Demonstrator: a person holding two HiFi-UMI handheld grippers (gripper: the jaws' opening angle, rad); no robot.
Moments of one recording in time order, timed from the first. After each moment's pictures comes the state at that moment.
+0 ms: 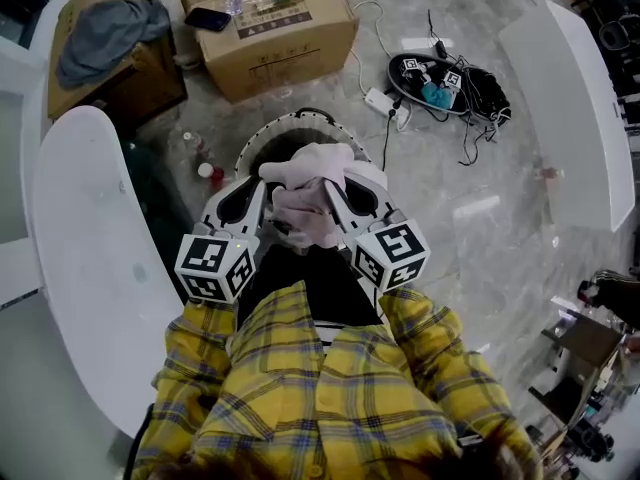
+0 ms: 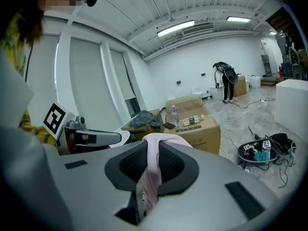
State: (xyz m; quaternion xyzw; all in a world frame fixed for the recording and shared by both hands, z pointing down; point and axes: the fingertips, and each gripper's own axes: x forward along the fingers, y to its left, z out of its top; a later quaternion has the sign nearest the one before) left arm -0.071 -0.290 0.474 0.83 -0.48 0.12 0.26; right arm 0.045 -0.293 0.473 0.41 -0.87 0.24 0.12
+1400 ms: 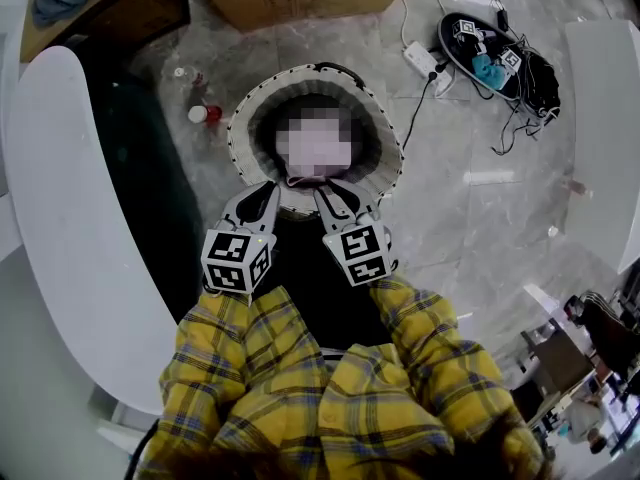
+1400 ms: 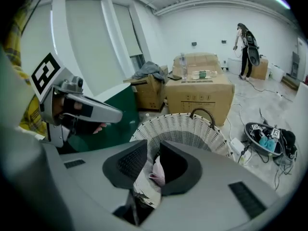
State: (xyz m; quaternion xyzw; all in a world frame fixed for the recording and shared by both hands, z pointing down) left arm -0.051 -0.258 0.669 0.74 -0.50 0.21 0.40; right arm 0.030 -0.259 0.690 0.30 -0.85 0.28 0.33
